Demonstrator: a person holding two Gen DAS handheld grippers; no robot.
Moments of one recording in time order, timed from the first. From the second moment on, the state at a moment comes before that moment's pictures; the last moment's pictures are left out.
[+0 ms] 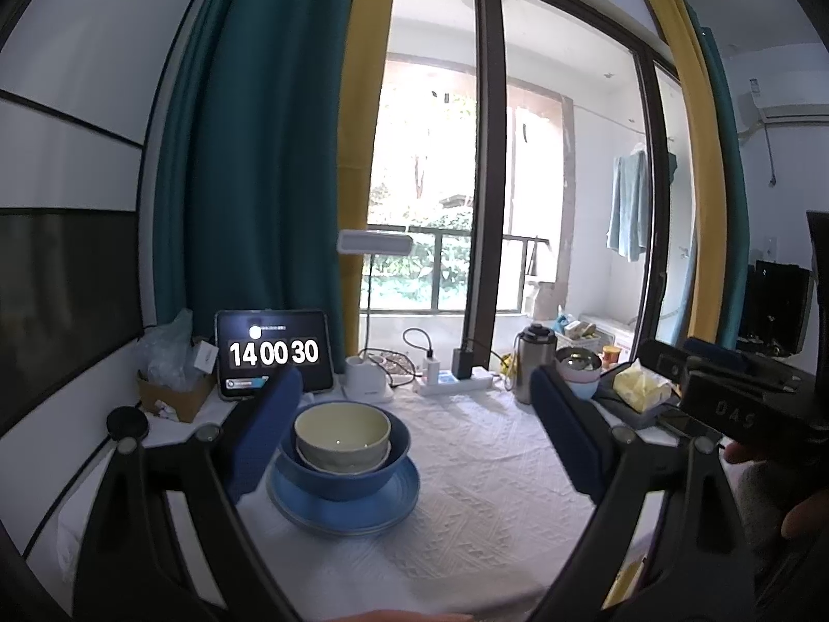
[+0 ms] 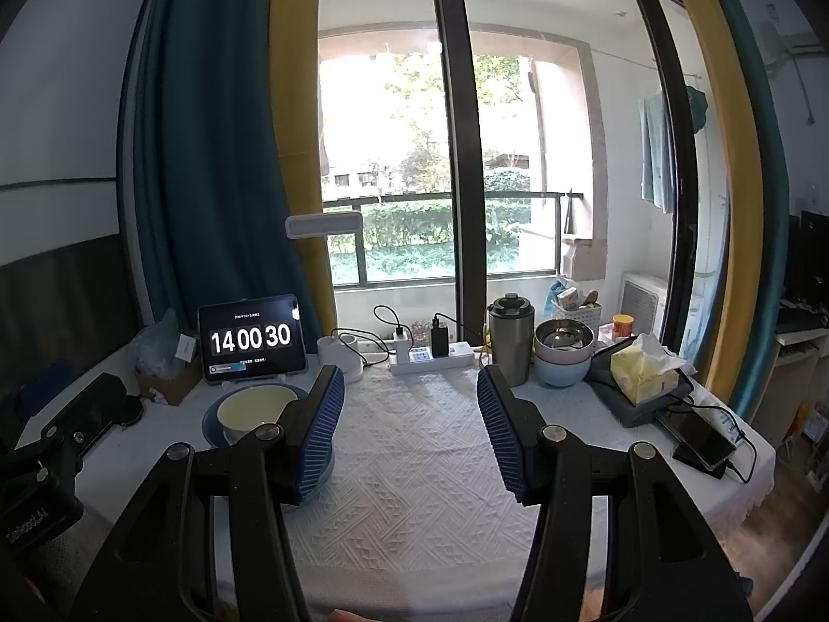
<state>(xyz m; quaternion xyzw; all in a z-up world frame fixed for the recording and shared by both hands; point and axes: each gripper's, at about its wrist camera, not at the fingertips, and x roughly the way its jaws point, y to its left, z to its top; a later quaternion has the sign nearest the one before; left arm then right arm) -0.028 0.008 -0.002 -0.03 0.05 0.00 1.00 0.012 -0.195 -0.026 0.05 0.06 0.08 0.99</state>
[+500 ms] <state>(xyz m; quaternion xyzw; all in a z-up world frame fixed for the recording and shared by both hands) -0.026 0.007 -0.001 -0.04 0.05 0.00 1.00 0.014 -0.193 -0.026 0.05 0.06 0.08 0.99</state>
